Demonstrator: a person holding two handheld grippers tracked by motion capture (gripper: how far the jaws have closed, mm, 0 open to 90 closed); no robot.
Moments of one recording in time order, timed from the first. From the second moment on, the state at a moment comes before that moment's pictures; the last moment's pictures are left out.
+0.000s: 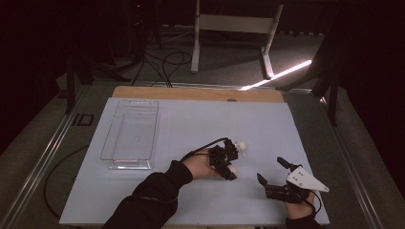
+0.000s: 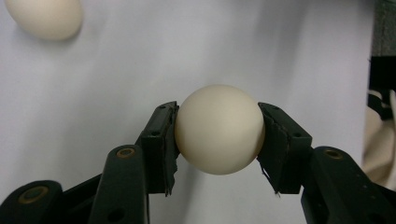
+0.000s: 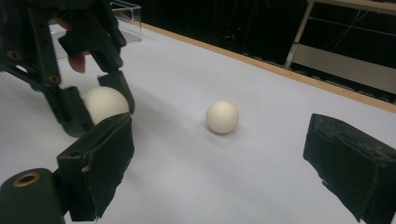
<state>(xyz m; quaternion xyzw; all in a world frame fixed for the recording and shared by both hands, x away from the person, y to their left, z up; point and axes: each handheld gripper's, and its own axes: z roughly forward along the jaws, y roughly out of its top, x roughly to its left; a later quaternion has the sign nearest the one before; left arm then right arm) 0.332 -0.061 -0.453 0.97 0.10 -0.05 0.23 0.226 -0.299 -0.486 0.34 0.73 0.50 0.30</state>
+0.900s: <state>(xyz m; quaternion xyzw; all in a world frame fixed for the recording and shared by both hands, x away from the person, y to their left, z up) 0.324 -0.016 -0.442 0.98 0.07 -0.08 0.18 0.232 -0.292 -0.492 0.30 0.74 0.54 0.27</state>
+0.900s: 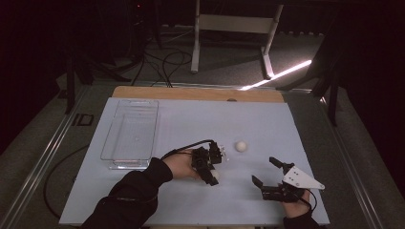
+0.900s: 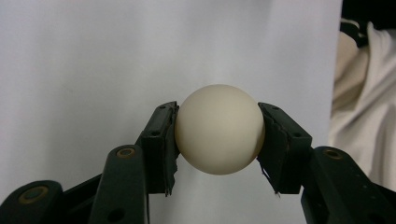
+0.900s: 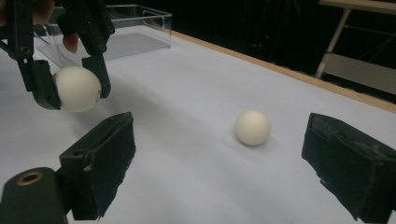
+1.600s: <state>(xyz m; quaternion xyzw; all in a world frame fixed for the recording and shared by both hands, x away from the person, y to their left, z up) 0.319 0.024 -0.429 0.99 0.05 -0.09 0.14 0.233 -0.289 -0.494 0.30 0.75 0.54 0.25</state>
